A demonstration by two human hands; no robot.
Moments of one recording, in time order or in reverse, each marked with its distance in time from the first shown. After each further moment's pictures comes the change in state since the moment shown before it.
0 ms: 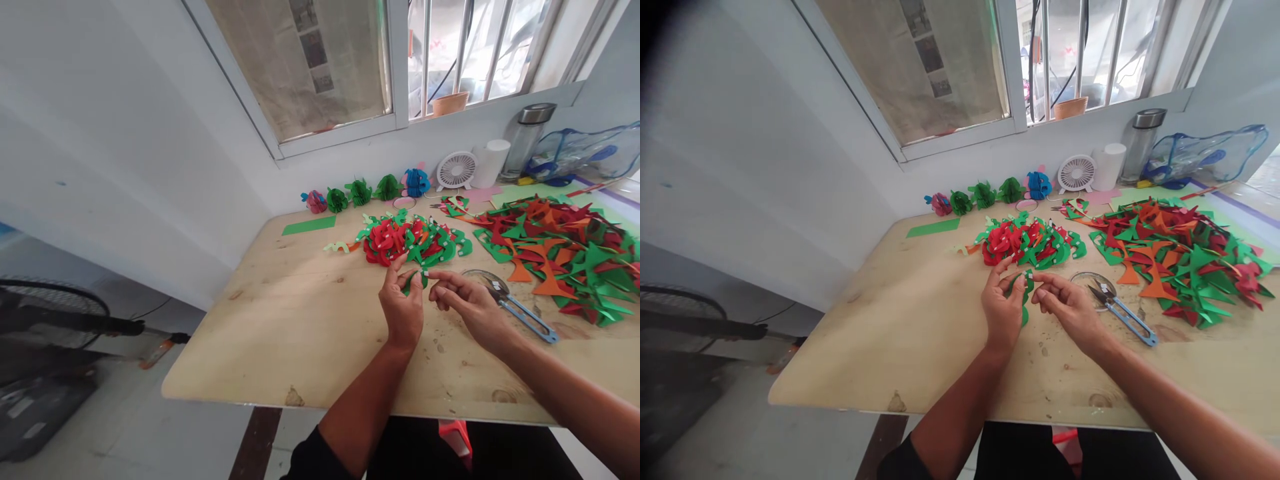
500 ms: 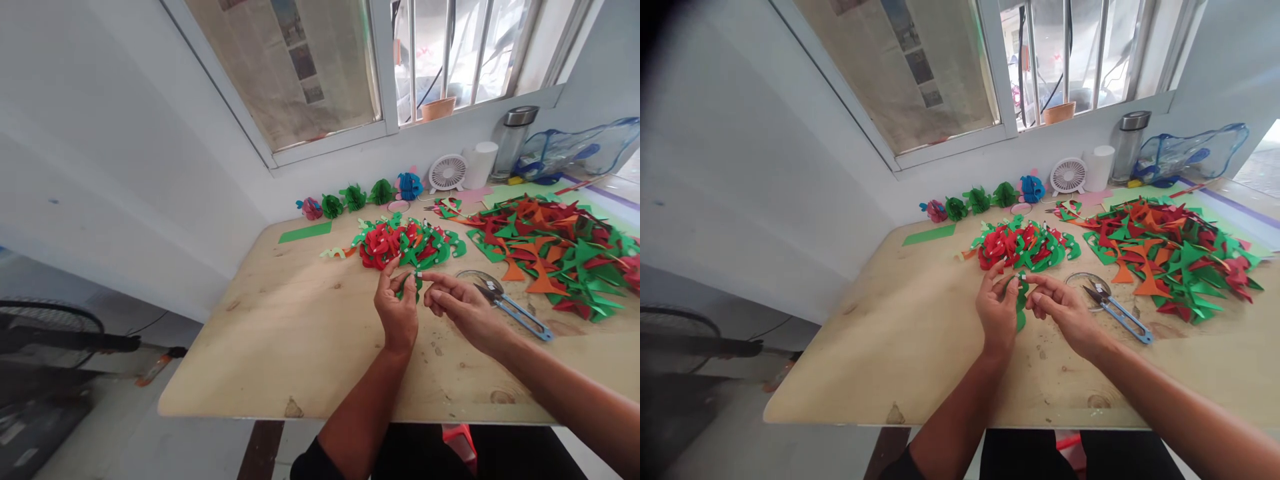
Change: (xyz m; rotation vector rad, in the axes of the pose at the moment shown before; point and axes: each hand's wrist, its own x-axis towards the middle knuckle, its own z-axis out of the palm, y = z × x) left_hand -0.001 -0.001 -0.001 -0.058 0.017 -0.014; right_hand -0.001 0.012 0.000 0.209 -0.089 0.047
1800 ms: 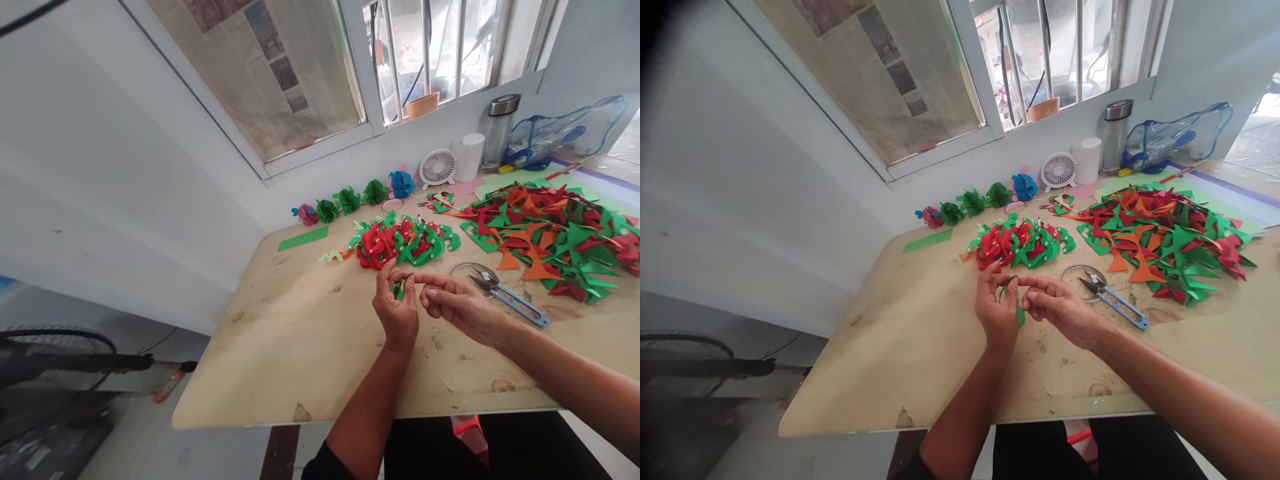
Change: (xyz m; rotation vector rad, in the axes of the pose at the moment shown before) left_hand -0.002 -0.006 -0.005 0.283 0.002 0.331; right_hand -0.004 -0.008 0.002 0.461 -0.112 0.213
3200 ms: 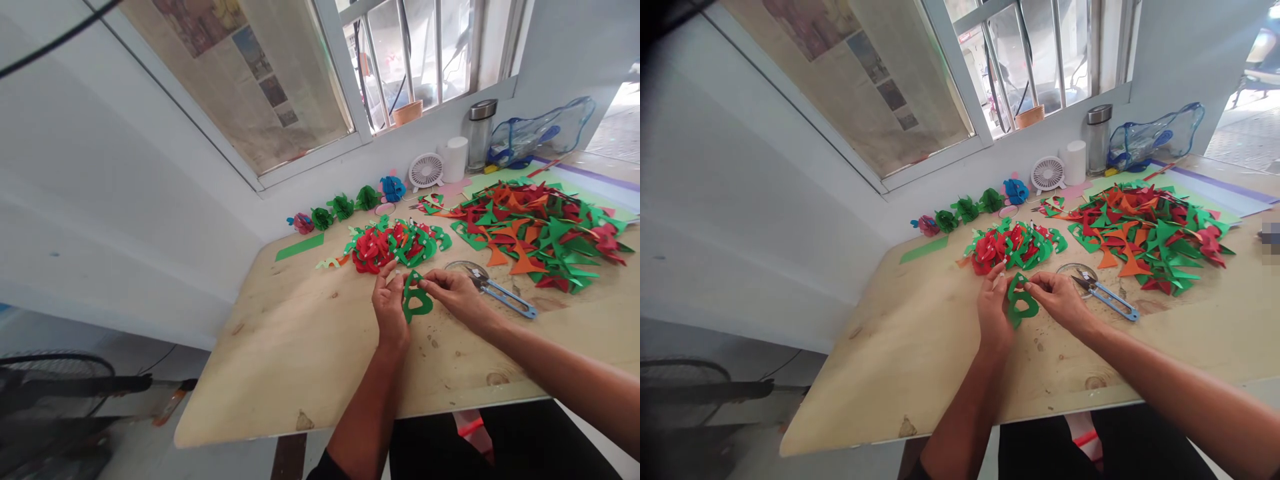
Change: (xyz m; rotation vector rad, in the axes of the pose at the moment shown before) left_hand 0.004 0.008 0.003 -0.589 -0.098 -0.560; right_hand 0.006 -0.002 -0.005 -0.915 0.359 -0.330
